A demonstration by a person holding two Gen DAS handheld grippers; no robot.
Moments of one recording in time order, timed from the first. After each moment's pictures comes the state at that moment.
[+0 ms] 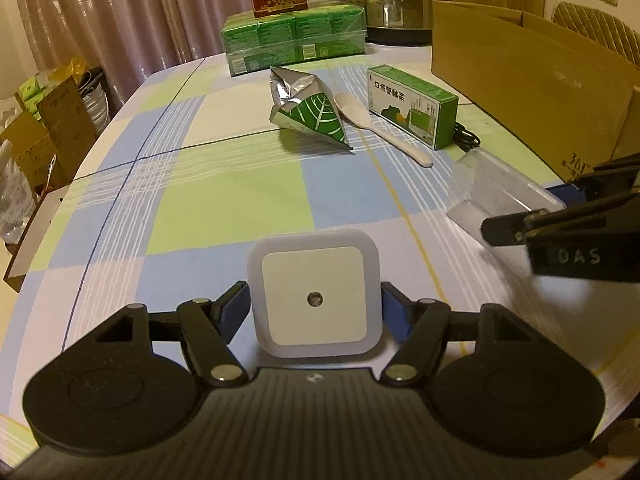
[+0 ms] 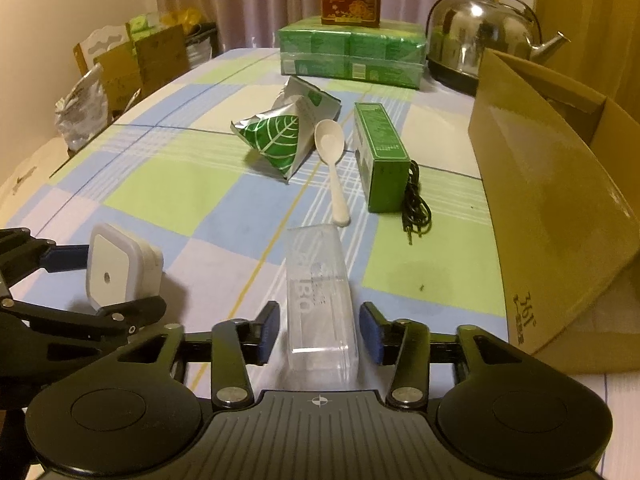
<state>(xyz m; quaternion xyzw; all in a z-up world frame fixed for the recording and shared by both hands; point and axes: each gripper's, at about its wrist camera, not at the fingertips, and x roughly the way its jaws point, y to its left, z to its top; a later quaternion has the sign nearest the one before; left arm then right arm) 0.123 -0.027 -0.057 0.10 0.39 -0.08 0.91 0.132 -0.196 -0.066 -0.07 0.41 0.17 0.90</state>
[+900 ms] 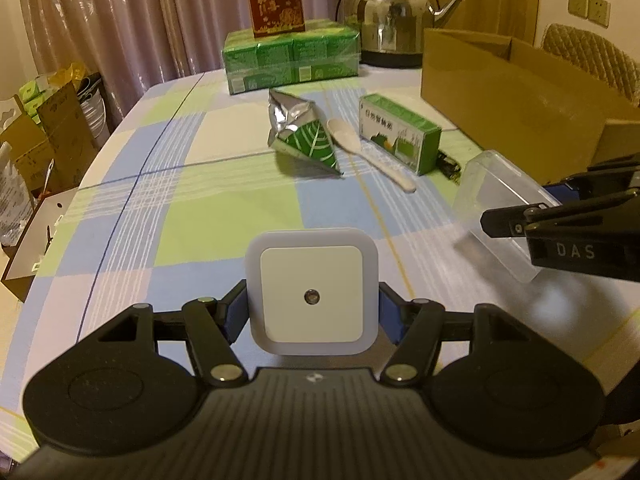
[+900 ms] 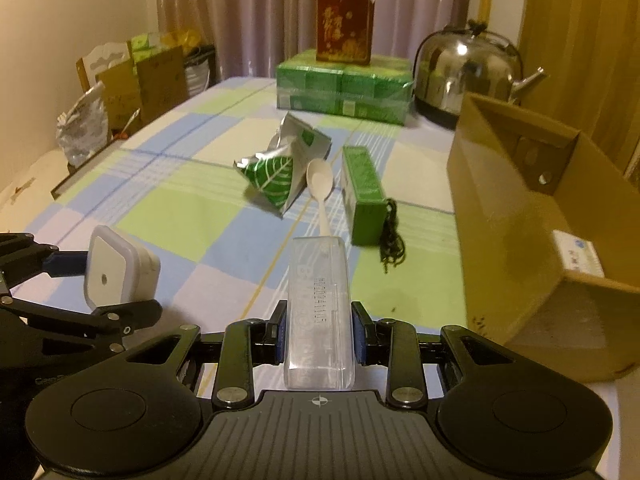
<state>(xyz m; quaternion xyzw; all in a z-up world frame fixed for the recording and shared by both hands) 0.105 -0.028 -0.025 0.08 0.37 -0.09 0.92 0.105 -0.204 -0.022 -0.07 0.37 0.16 0.91</state>
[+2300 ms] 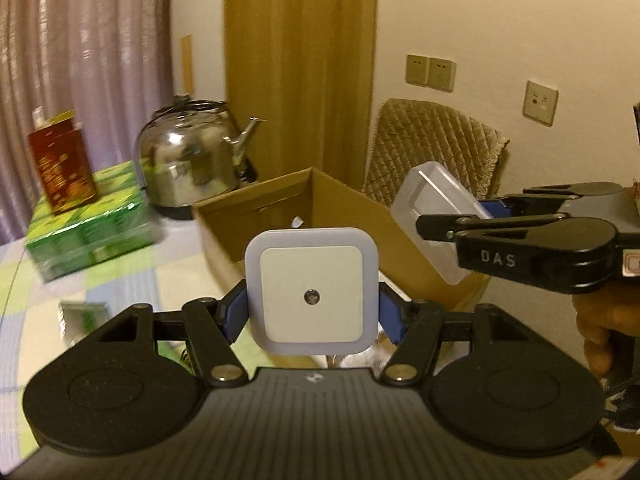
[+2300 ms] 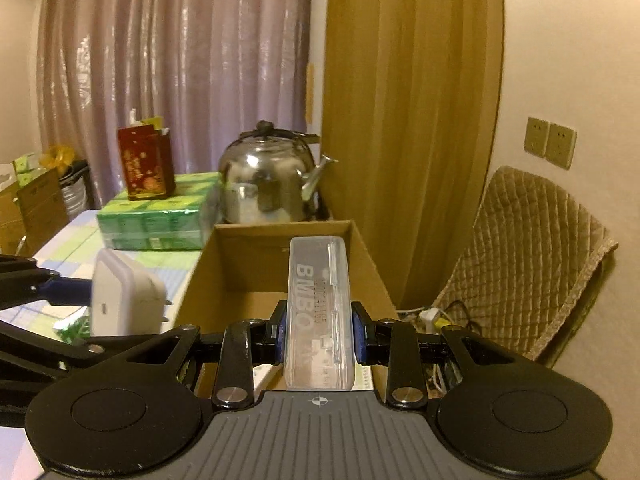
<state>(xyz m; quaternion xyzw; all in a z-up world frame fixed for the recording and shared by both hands) 0.179 -0.244 0.091 0.09 0.27 -0.32 0.90 0.153 -0.409 0.087 -0.01 0.25 0.00 0.97</state>
